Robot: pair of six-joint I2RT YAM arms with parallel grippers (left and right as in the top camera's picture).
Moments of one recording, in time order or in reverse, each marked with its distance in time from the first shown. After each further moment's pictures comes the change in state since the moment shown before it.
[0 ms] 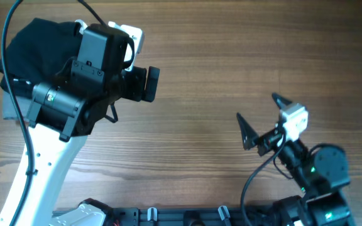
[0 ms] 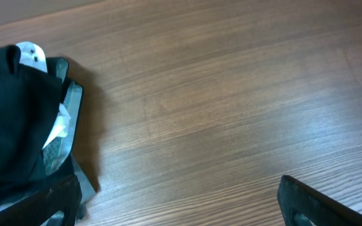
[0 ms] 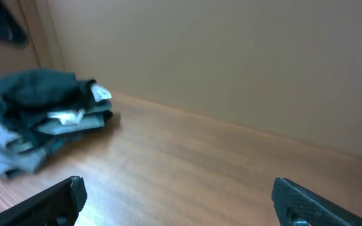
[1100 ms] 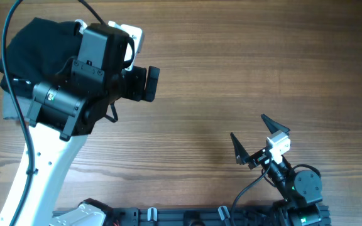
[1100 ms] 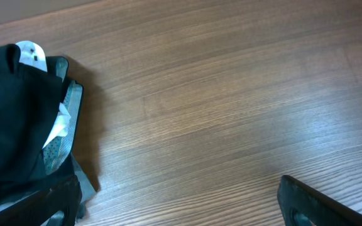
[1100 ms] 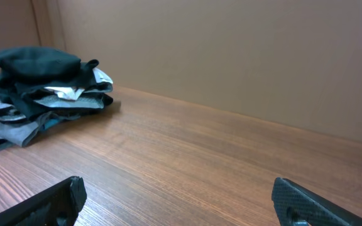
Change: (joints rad) left arm 0.000 0.002 0.000 -0.001 0.000 0.000; right arm -0.011 -0.345 -0.443 0.200 -0.038 -0.003
